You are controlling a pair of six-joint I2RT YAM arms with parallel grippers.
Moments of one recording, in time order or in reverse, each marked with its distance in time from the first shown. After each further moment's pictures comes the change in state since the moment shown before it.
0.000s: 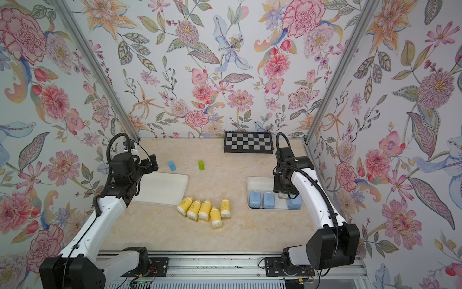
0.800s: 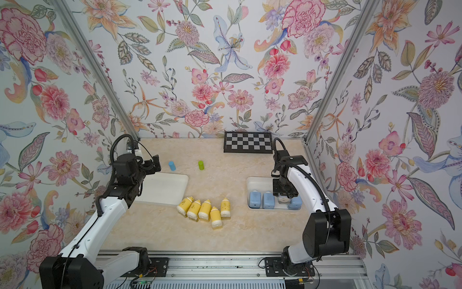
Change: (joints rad) left arm -0.032 -0.002 -0.019 0.022 -0.011 0.013; right arm -0.015 0.105 -0.027 0.005 -0.002 -0.056
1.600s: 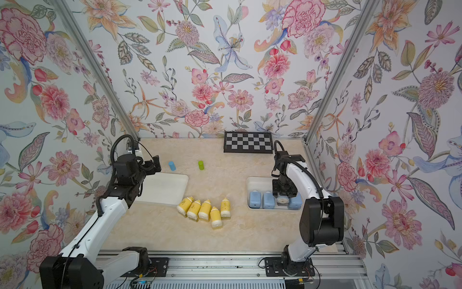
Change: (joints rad) left arm 0.000 0.000 -0.005 0.001 0.000 0.003; right arm -0.046 0.113 -0.004 0.042 -0.054 -0.054
